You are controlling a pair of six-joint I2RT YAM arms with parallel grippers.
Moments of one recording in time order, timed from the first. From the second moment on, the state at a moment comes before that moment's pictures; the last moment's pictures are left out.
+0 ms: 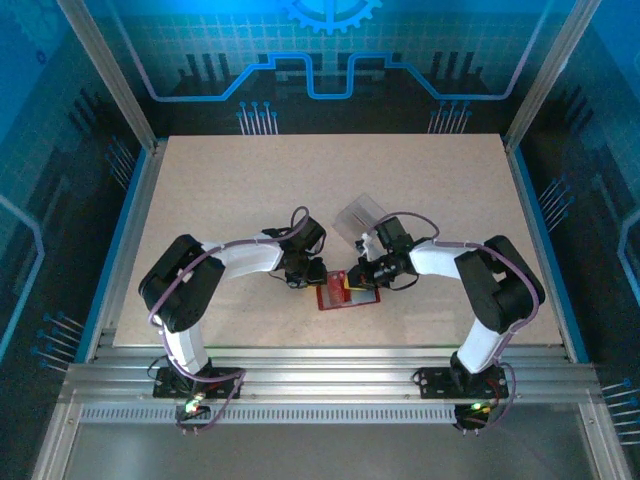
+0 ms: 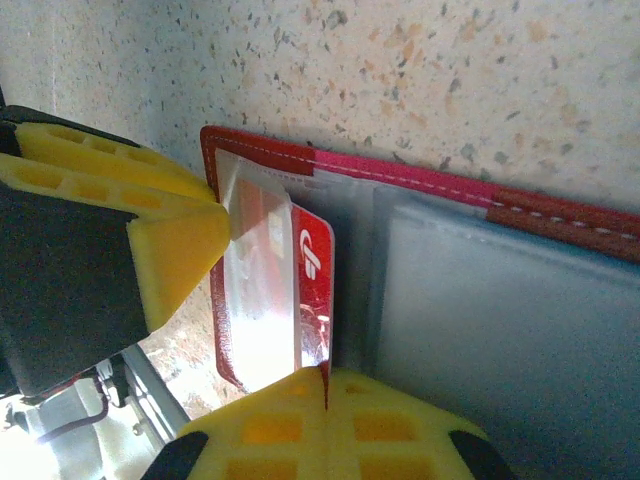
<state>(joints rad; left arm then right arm) -0.65 1.81 1.03 -0.48 0.24 -0.77 0.48 1.72 0.79 -0.22 -0.70 0.51</state>
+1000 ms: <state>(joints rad) -0.65 1.79 1.00 -0.43 0.25 -0.80 0.56 1.72 0.79 -0.19 -0.61 0.65</state>
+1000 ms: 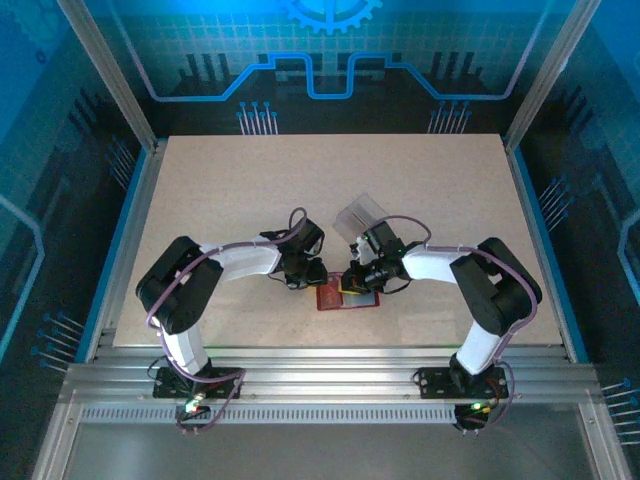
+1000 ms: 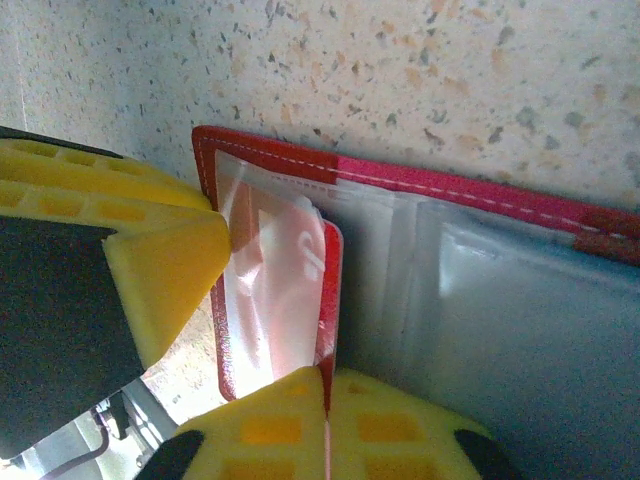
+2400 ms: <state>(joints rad) -0.65 1.79 1.00 -0.41 0.26 -0.80 0.65 1.64 0.94 -0.49 -0.44 0.53</state>
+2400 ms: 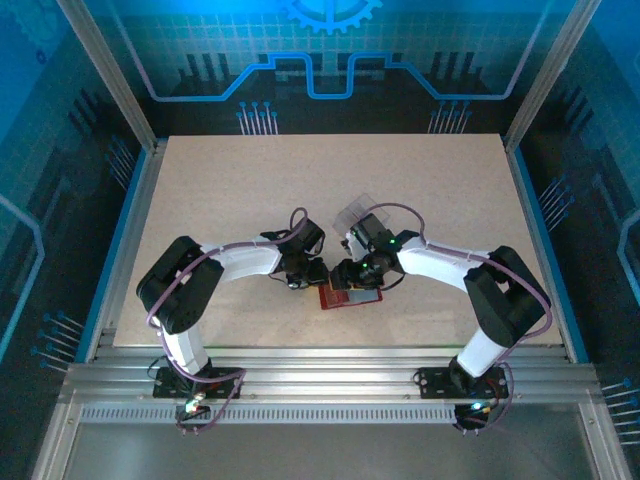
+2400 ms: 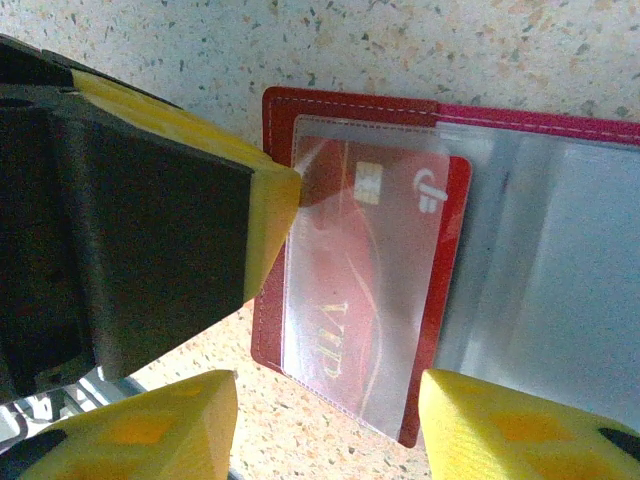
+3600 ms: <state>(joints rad) -0.67 1.66 0.95 -0.39 0.35 -0.82 0.56 1.63 1.10 -0.75 -0.20 0.31</state>
